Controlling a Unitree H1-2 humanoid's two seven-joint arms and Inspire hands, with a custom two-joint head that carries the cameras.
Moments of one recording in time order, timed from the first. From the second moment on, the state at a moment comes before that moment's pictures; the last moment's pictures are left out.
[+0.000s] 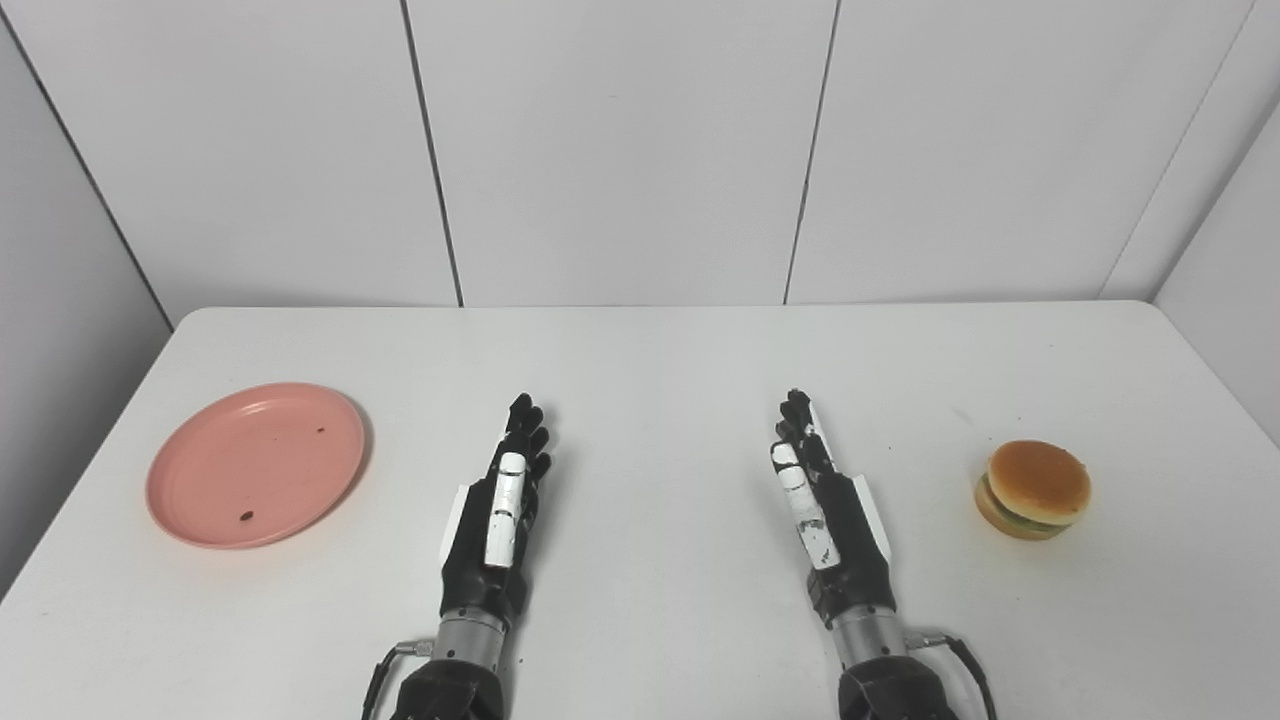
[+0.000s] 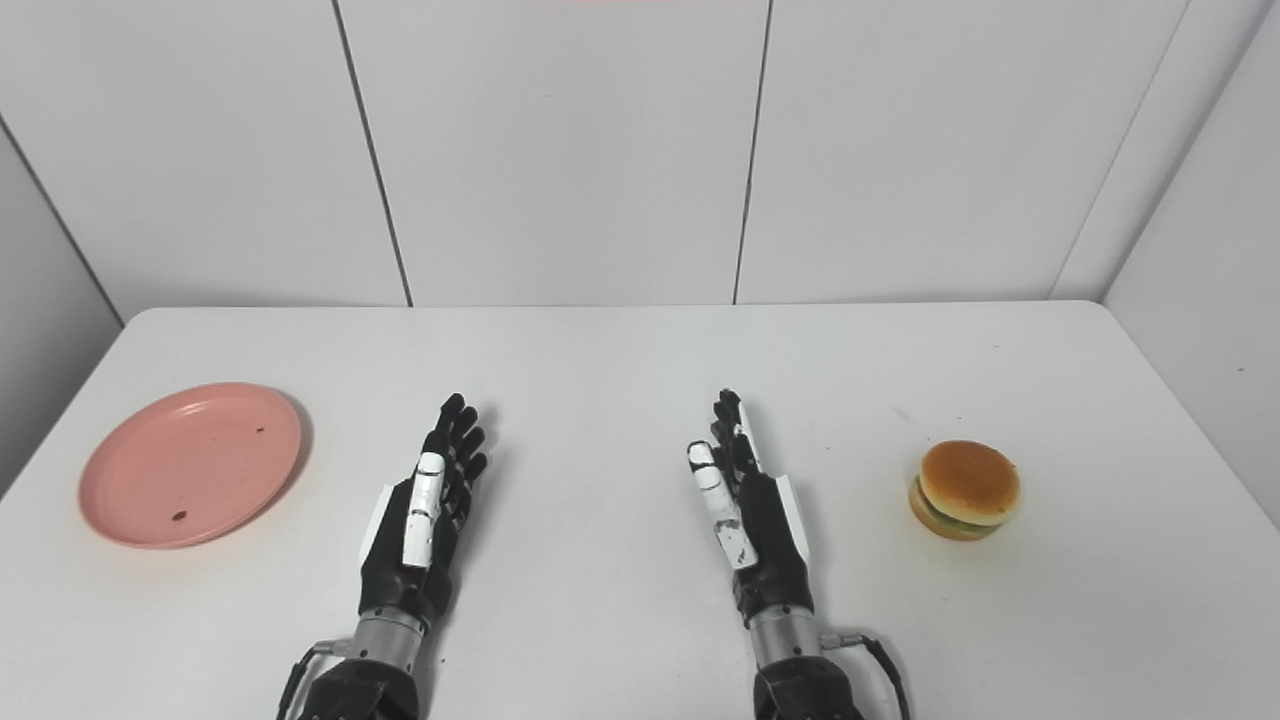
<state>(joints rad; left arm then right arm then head) -0.20 -0.08 -0.04 0.14 -0.10 -0.09 -0.03 -0.23 0.06 0.06 0.13 -0.03 -0.10 -0.02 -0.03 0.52</state>
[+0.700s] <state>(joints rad) -0.20 -0.11 -0.07 0.15 0.03 -0.10 0.03 -0.23 -0.01 0.03 0.12 0.06 -0.10 0.03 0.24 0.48</state>
